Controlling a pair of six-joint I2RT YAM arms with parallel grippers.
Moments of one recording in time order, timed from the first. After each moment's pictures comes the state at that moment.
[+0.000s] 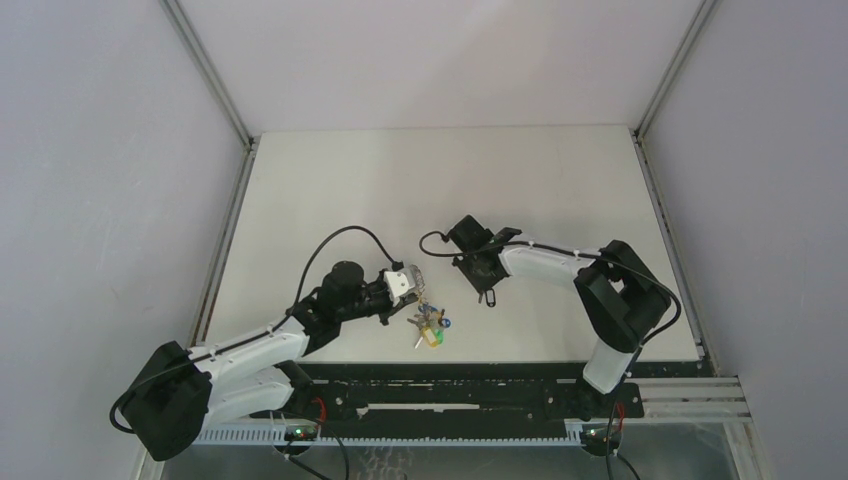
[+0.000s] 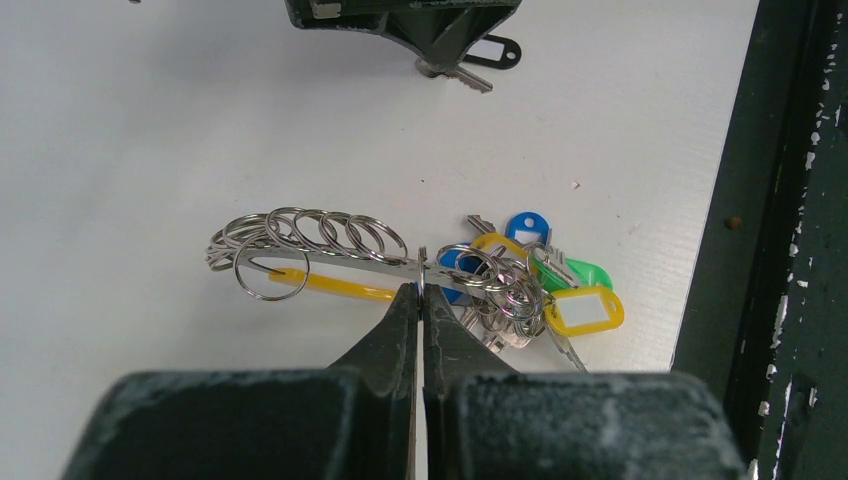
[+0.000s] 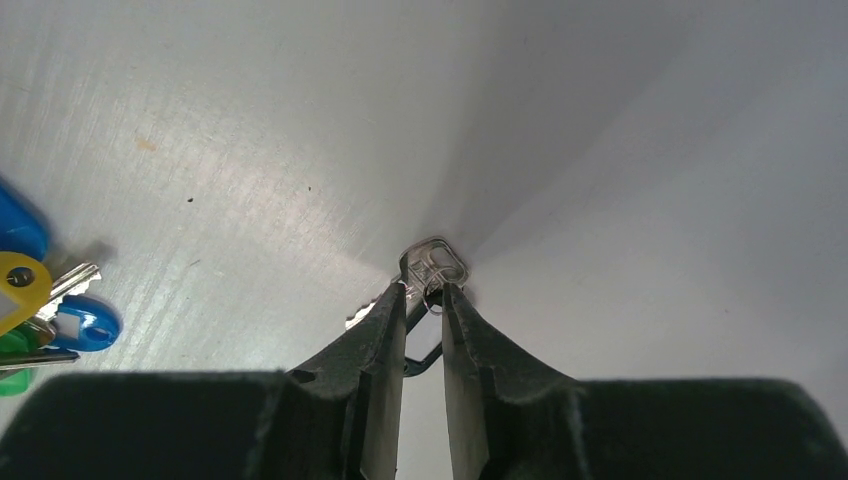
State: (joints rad) left arm -0.72 1.03 0.35 0.26 0.39 0.28; right arm 0.74 1.72 1.06 -0.58 0.13 0.05
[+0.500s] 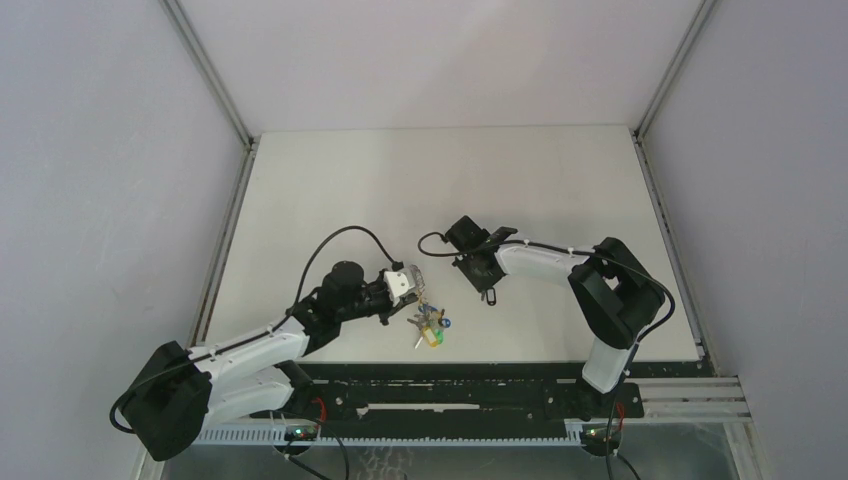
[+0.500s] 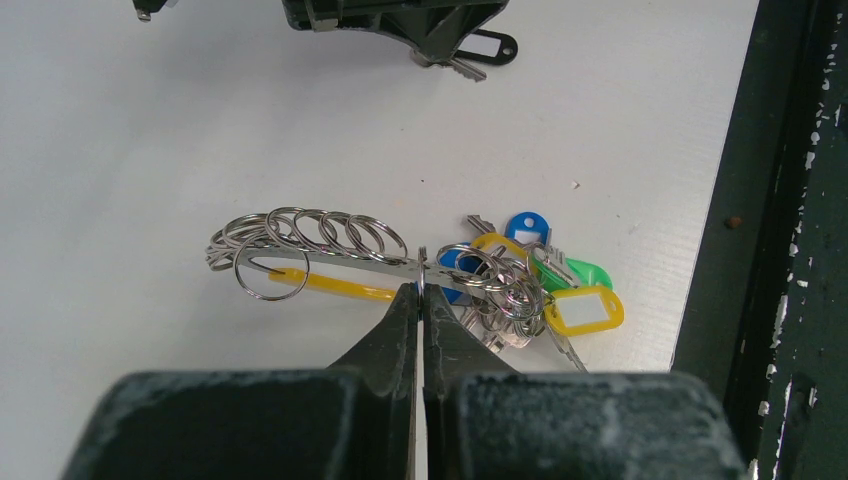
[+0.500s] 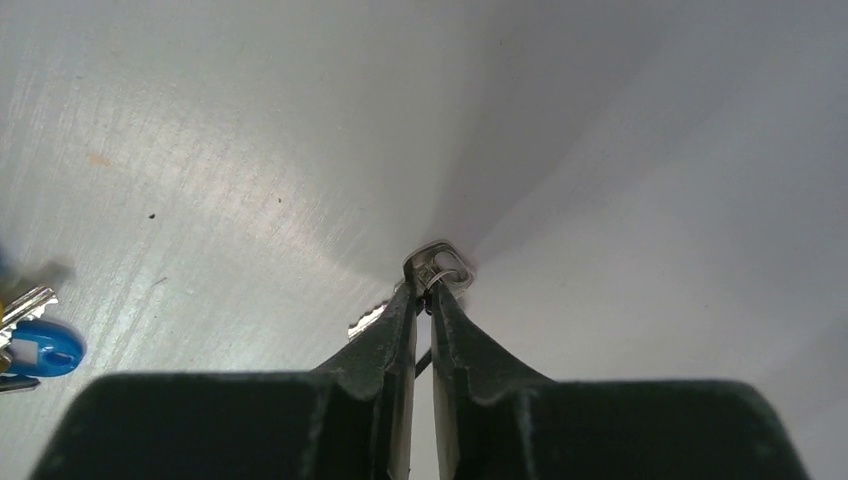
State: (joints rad) left arm -0.72 1.03 0.35 0.26 0.39 0.28; right arm 0.75 1.76 1.07 -0.60 0.17 0.04
